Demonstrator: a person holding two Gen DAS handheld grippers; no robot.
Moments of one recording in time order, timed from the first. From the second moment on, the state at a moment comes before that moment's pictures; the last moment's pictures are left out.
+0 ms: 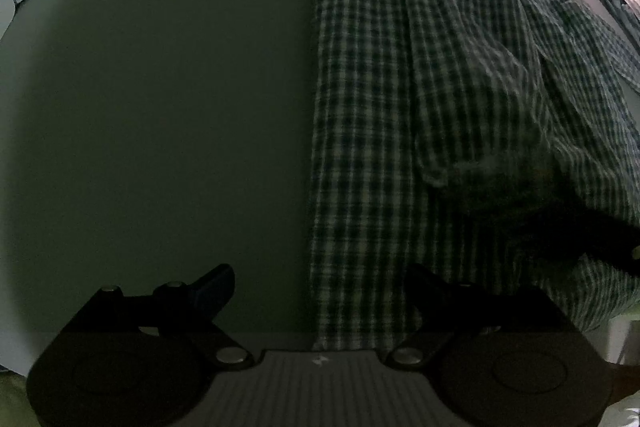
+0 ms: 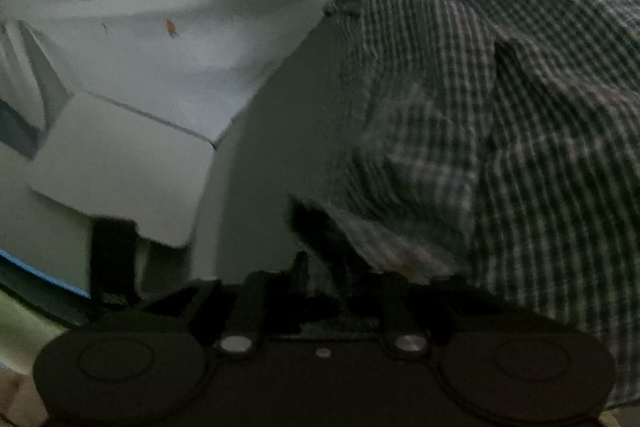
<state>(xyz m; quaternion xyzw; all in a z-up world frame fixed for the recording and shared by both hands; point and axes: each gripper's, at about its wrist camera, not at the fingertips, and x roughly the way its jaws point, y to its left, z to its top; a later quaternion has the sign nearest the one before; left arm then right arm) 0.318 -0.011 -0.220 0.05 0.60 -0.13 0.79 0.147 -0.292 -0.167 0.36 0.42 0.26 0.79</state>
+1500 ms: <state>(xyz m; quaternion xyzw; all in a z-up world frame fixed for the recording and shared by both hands) 0.569 -0.127 -0.212 -0.10 0.45 -0.25 0.85 0.308 -0.404 -0.199 0.42 0.41 0.10 0.80</state>
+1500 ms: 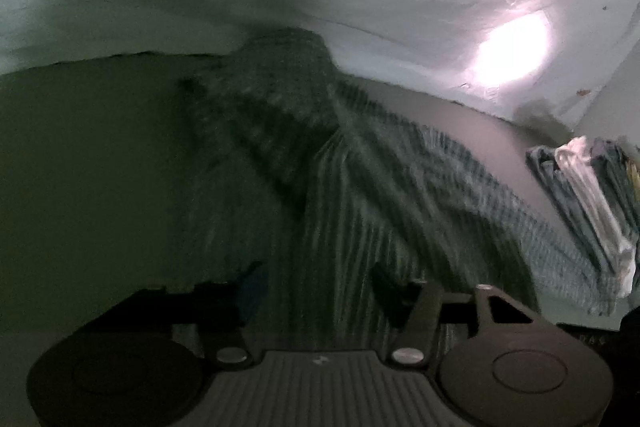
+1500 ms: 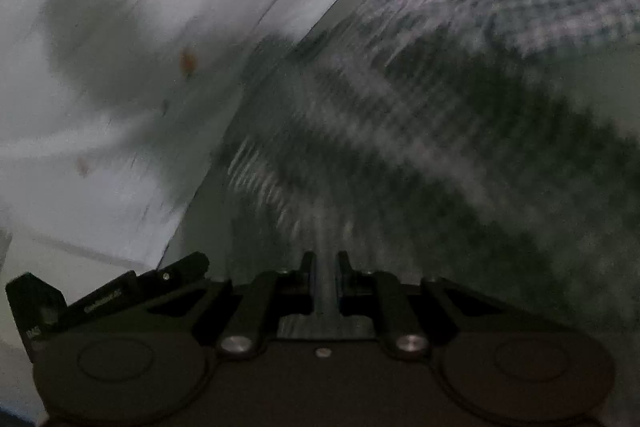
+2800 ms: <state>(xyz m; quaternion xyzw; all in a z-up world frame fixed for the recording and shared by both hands) 0.433 -0.178 -0.220 -0.01 0.52 -0.11 0.85 0.209 -0.631 -0.201 0.32 0.31 -0.29 0.85</state>
